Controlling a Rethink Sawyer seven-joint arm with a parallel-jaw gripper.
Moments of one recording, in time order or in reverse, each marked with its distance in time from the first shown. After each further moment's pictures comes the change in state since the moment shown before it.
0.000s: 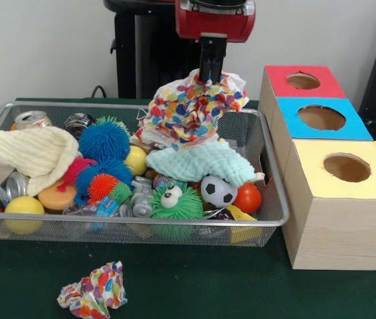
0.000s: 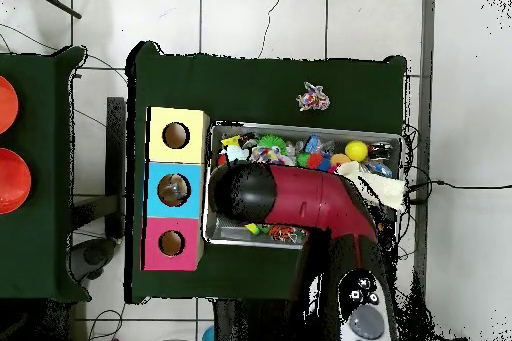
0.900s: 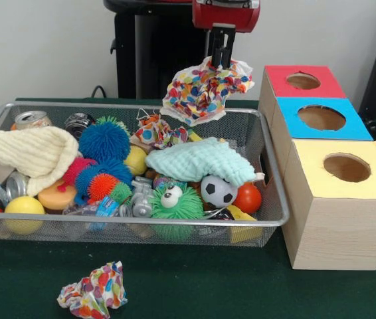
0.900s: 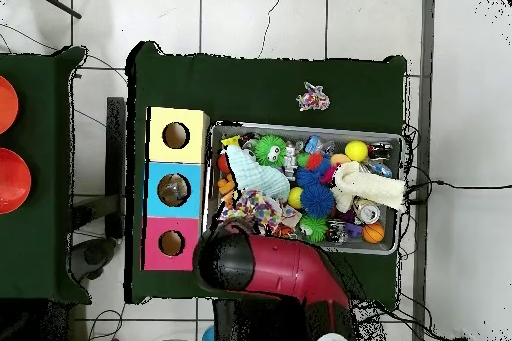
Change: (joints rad) arm 0.069 -0.089 -0.070 0.343 0.059 -0.262 0.023
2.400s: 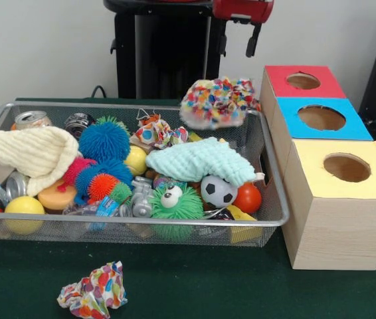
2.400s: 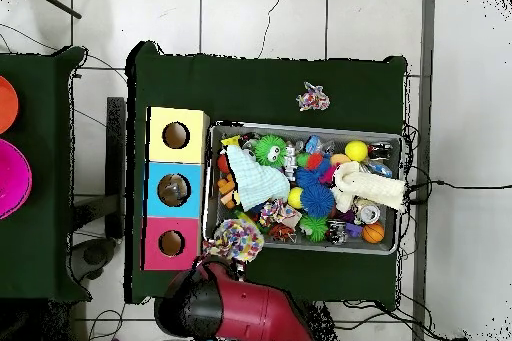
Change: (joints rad) arm 0.126 -0.019 -0.074 0.157 0.077 -0.113 0.001
